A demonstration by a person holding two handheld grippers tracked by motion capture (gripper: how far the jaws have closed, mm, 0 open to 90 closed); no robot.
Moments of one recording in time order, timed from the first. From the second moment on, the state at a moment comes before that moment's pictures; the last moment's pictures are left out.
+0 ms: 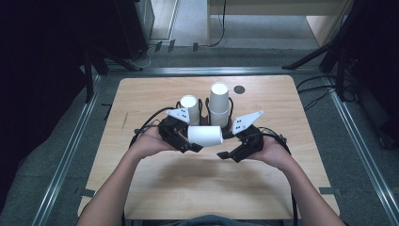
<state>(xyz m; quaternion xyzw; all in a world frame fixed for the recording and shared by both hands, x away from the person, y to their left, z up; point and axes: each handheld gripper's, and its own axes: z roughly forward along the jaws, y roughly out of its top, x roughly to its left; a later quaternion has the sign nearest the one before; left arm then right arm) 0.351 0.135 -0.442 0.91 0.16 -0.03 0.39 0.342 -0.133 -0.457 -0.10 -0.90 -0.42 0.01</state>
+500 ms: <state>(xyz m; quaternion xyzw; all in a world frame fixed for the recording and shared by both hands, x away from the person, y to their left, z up) 0.352 0.117 -0.455 0.94 0.14 -0.04 0.31 0.341 -0.125 -0.461 -0.10 -0.91 -0.41 0.01</state>
